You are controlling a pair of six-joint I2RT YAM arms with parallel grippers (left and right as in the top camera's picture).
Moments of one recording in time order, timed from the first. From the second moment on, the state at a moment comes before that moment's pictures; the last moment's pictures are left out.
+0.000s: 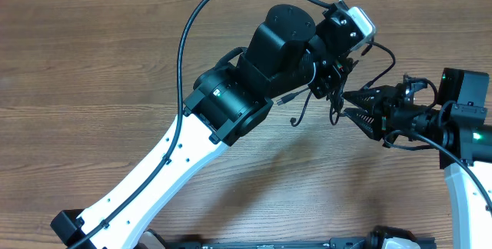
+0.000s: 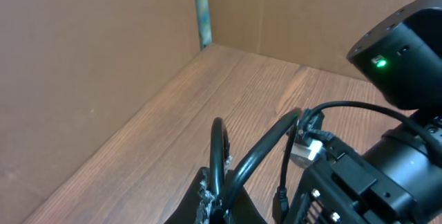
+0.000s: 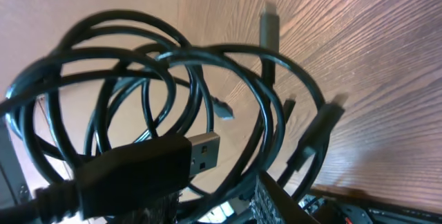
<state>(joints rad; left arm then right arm) -0.80 1.62 1.82 -0.53 0.22 0.13 -0.18 1.12 1.10 -0.97 -0.97 0.99</state>
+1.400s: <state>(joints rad) -0.80 1.62 1.82 -0.50 0.29 0.08 -0.16 1.12 1.10 -0.98 -1.00 1.09</state>
